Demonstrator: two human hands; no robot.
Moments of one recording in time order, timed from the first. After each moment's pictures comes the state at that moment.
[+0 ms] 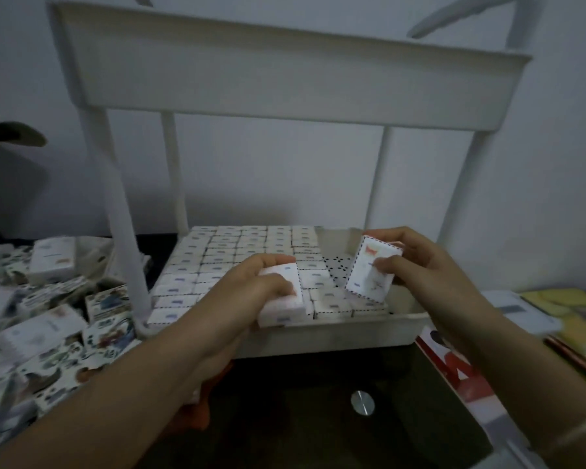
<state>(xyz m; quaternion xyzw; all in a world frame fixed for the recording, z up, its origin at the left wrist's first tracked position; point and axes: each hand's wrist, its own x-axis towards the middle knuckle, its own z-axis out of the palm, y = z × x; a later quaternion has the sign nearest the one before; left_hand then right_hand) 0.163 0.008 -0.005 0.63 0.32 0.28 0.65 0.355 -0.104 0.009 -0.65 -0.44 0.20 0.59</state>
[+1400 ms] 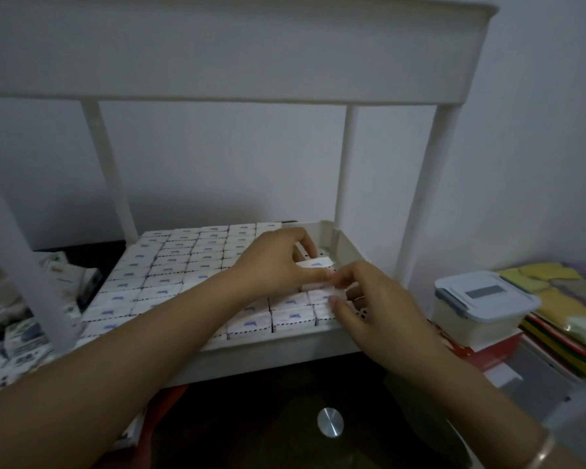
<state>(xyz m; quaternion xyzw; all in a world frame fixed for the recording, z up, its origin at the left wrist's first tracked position) 0.280 0.057 -0.007 0.92 0.26 0.19 0.23 0.376 -0.099 -0.043 -0.76 -0.56 0.01 0.32</state>
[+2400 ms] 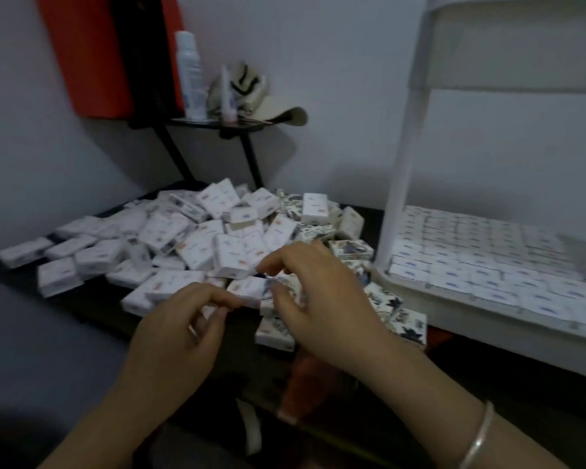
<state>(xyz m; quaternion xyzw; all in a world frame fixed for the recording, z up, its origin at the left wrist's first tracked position) -0.134 -0.044 -0.068 0.72 0.55 0.42 0.06 0.059 -0.017 -0.030 -0.41 -0.84 0.04 0.37</state>
